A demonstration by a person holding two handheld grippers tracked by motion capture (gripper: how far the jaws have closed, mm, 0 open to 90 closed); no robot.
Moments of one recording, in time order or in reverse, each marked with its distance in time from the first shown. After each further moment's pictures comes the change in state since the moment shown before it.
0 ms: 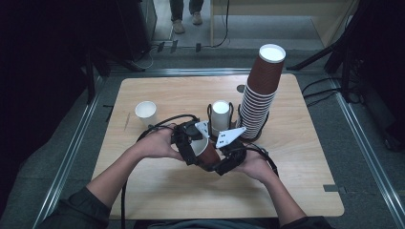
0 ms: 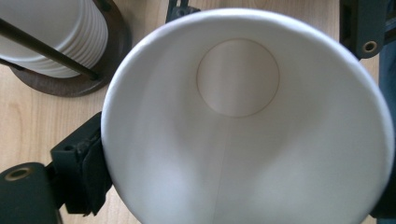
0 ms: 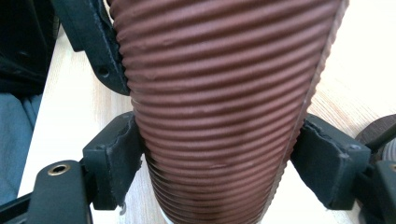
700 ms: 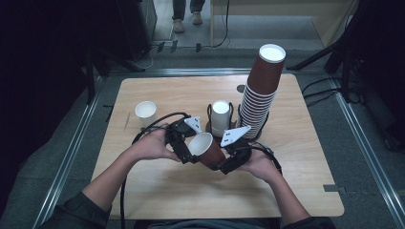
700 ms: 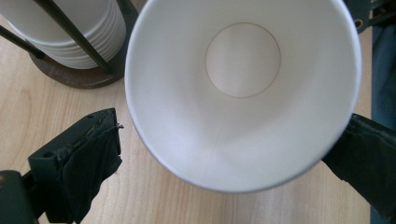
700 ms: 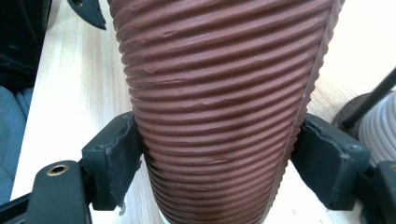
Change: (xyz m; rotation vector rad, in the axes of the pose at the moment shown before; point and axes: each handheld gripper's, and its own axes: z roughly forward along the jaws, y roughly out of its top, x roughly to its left) left arm 0.004 -0.020 -0.010 -0.104 0.002 -0.086; right arm -0.005 -0.006 -0.012 0.024 -0.031 0.030
